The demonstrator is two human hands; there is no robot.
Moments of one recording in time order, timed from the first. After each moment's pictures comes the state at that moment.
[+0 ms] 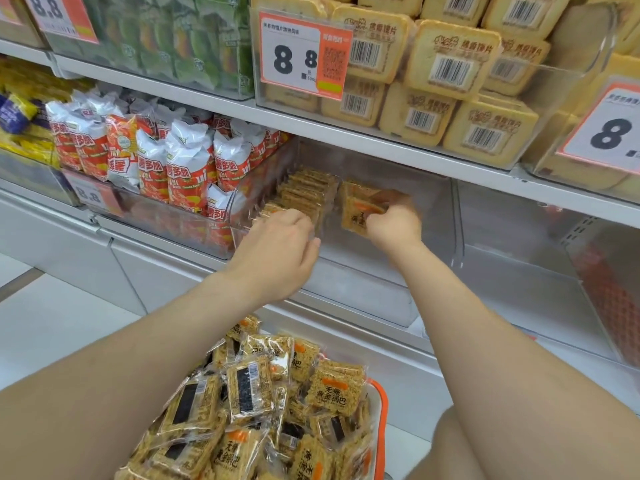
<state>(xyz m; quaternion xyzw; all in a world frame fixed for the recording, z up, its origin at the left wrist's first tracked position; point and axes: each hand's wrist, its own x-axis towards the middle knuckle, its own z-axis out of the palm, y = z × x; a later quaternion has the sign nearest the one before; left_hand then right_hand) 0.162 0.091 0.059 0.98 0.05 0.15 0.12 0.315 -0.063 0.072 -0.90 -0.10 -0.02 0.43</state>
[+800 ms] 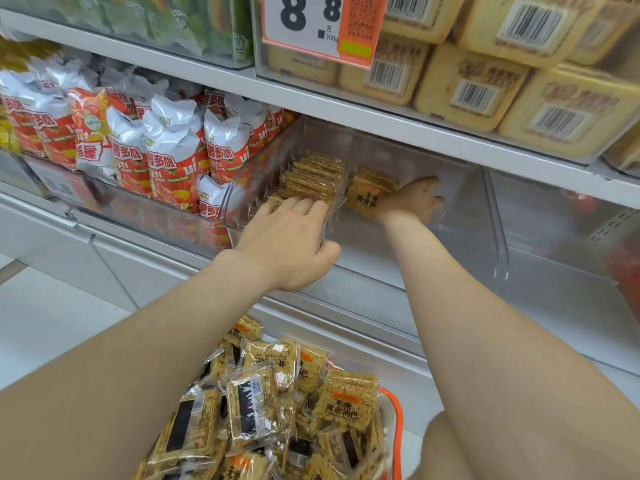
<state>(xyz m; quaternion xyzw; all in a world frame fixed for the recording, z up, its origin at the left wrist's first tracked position) 0.205 0.114 0.051 0.99 0.03 0.06 0.08 0.373 -0.015 0.054 -0.90 0.13 -0.05 0.42</state>
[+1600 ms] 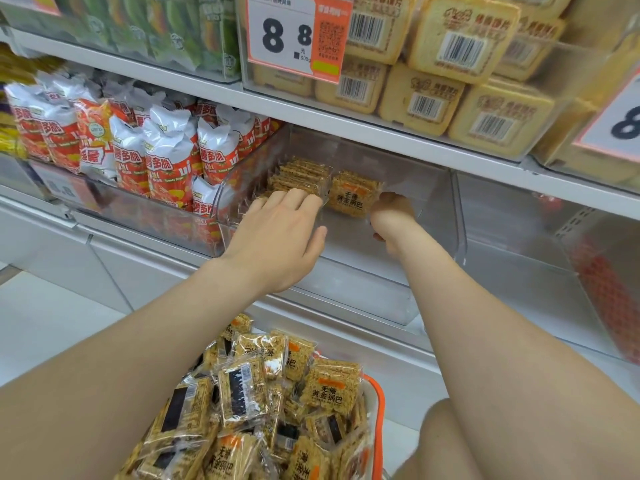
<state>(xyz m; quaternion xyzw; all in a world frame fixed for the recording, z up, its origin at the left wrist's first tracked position) 0.176 0.090 0.067 0.98 0.01 0.17 0.06 0.344 -0.053 0.062 -0.87 0.02 0.09 0.49</state>
